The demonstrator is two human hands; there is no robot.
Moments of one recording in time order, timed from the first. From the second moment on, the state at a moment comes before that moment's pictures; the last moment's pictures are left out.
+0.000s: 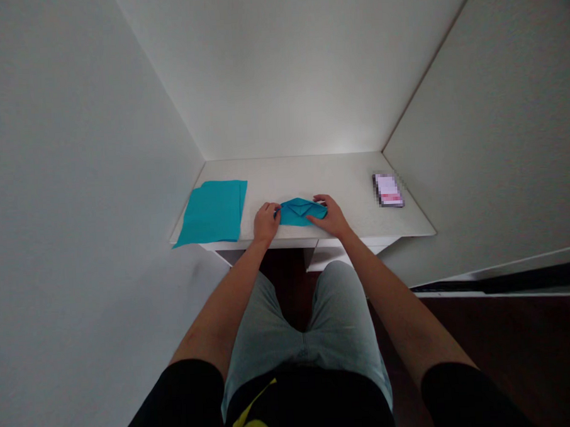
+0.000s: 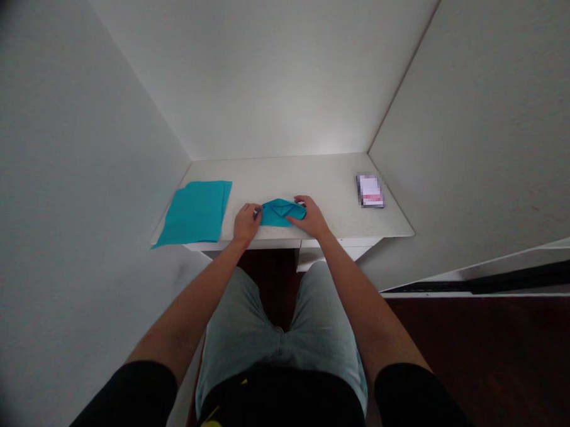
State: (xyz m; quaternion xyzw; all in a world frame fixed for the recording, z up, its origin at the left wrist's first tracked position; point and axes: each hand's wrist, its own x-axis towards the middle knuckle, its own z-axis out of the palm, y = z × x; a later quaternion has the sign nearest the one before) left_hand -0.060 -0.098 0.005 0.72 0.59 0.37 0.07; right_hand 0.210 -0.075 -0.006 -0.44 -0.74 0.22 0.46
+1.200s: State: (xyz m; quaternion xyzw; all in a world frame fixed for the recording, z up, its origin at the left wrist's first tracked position) left_hand -0.064 -0.095 0.008 0.55 0.66 0.48 0.16; right_hand 0.213 -0.075 -0.004 -0.50 -0.69 0.23 0.48
